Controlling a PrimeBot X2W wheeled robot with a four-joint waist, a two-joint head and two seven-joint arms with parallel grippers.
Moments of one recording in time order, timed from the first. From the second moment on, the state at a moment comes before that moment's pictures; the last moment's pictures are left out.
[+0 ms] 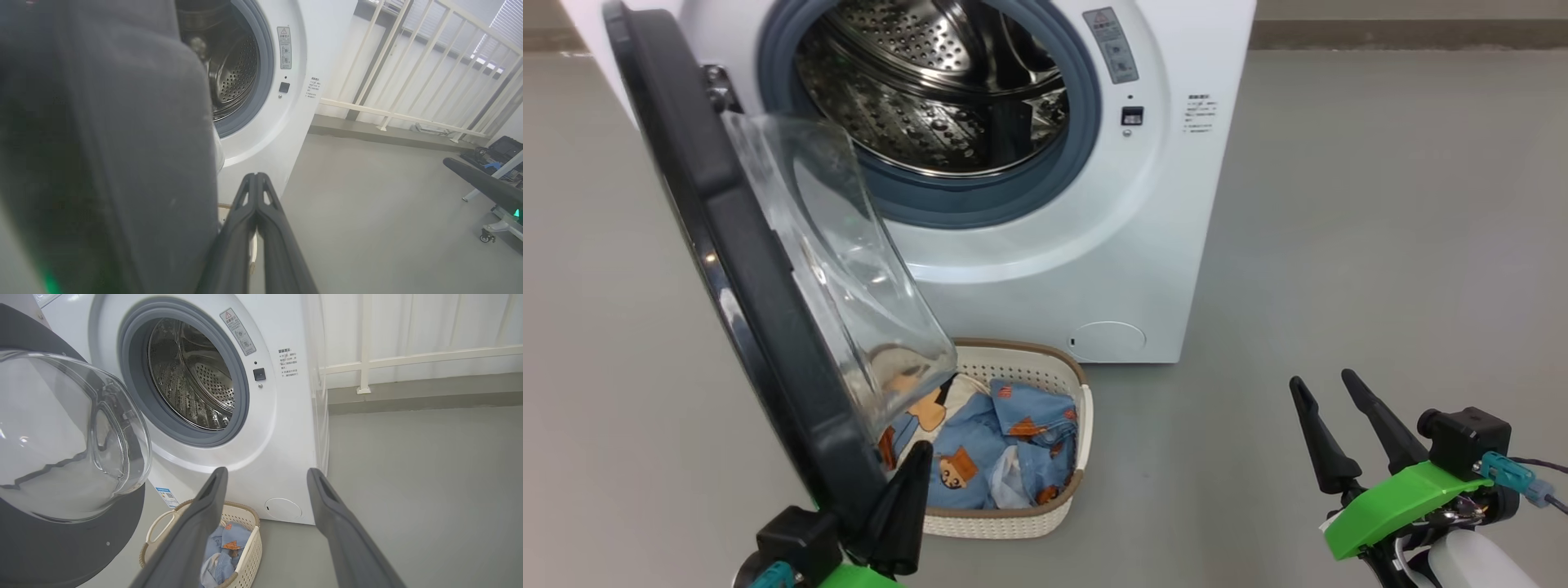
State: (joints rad) left arm -0.05 0.11 -0.35 0.13 -0.45 0.07 -0.10; right arm -0.19 -0.26 0.29 0.41 0.57 0.13 -0.25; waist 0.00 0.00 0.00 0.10
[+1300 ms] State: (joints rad) left arm -0.11 0.29 -0.14 0.18 -0.53 0.16 0.00; right arm -0.20 -0.22 0.27 0.41 0.56 0.13 -0.25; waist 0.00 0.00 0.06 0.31
